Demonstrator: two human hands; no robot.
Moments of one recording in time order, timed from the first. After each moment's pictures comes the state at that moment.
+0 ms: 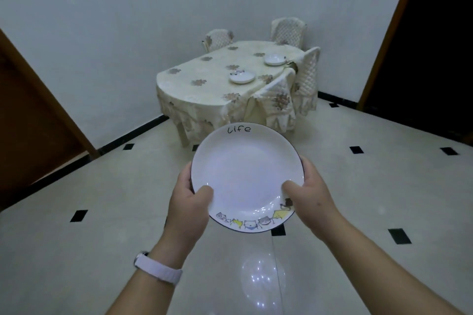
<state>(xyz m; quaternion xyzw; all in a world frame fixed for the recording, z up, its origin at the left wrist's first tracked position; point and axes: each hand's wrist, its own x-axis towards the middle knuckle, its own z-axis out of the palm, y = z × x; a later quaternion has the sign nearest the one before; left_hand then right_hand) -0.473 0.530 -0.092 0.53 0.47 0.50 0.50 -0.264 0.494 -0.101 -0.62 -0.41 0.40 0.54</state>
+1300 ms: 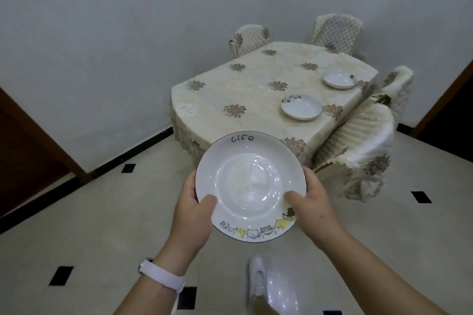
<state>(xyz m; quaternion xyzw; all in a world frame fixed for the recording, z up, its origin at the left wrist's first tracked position) -0.597 1.124 -0.137 0.50 0.50 0.48 0.53 -0.388 1.090 -0.135 -0.64 -0.39 0.41 0.51</state>
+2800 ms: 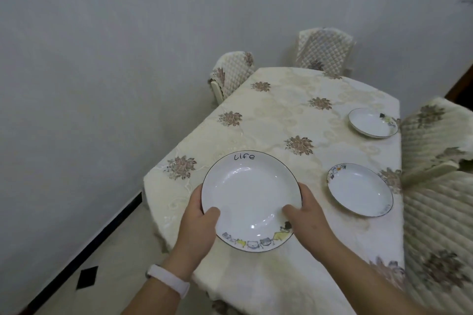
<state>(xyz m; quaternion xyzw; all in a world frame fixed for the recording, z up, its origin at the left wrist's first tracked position) -0.600 1.736 -0.168 0.56 0.45 0.35 0.60 -0.401 1.642 -0.170 -0.74 -0.28 0.37 0.49</state>
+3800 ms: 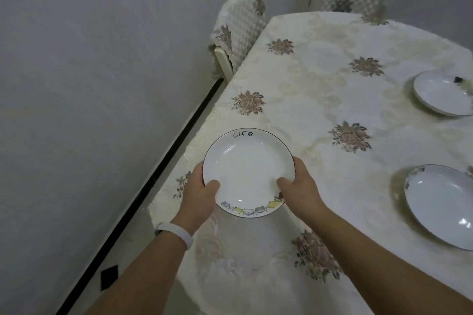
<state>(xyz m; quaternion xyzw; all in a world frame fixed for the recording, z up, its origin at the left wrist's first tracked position) -0.576 2.021 -0.257 0.61 0.51 0.22 0.57 -0.387 1.908 -0.269 -0.79 -0.26 0.36 0.42</state>
